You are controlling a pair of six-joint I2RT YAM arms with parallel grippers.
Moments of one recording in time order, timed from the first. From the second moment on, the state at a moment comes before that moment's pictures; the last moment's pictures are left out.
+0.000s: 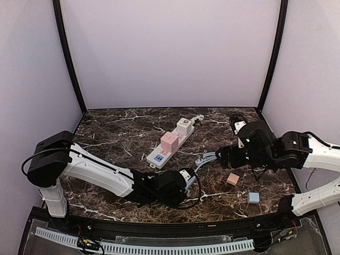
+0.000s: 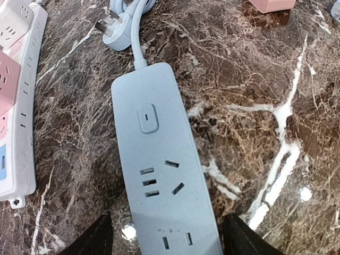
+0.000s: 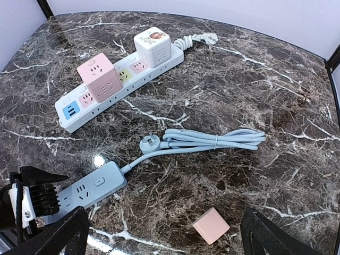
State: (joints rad) left arm -1.30 1.89 1.04 -0.07 -0.41 -0.22; right arm 1.08 1.01 0.90 -0.69 0.53 0.56
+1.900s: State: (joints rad) left arm -1.23 1.54 0.81 -0.08 -0.37 -0.22; right arm 0.78 1.30 0.75 -0.77 0.17 1.15
